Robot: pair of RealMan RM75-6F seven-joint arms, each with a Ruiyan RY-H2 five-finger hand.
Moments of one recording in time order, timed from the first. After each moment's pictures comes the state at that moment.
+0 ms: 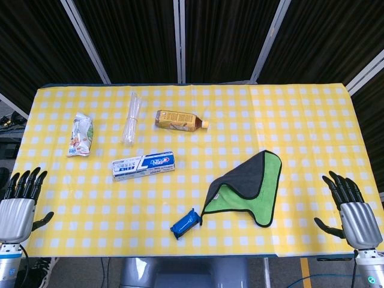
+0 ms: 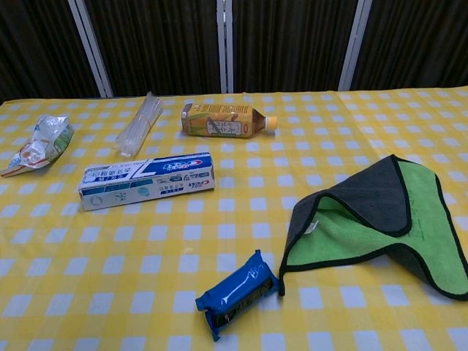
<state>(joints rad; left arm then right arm) -0.05 -1.24 -0.03 -1.65 1.55 1.56 0.32 0.06 -1.06 0.03 -1.68 -1.60 1.51 0.09</state>
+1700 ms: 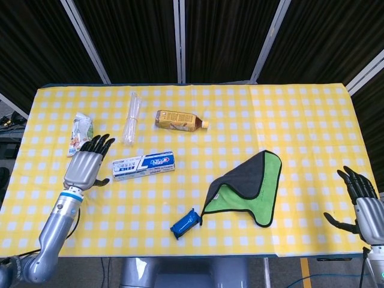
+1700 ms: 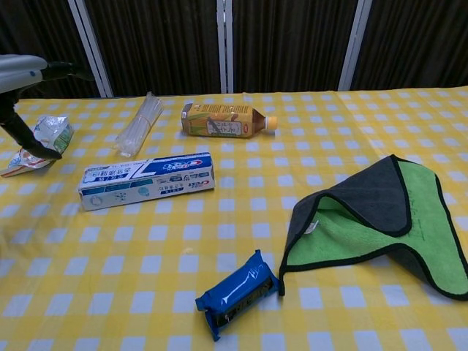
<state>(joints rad) -0.53 -1.33 -0.32 -1.85 0.94 1.07 0.72 0.07 -1.01 0.05 -1.66 -1.53 1.48 0.28</state>
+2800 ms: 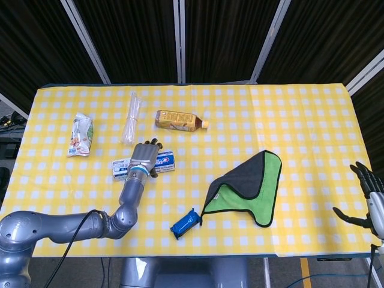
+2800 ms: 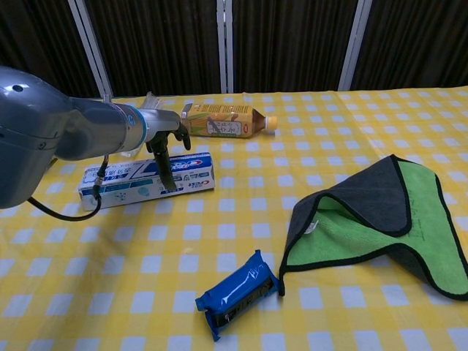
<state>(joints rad) -1.13 -1.73 -0.37 -1.36 0.09 1.00 1.02 0.09 -0.98 0.08 -1.61 -1.47 1.42 0.43</state>
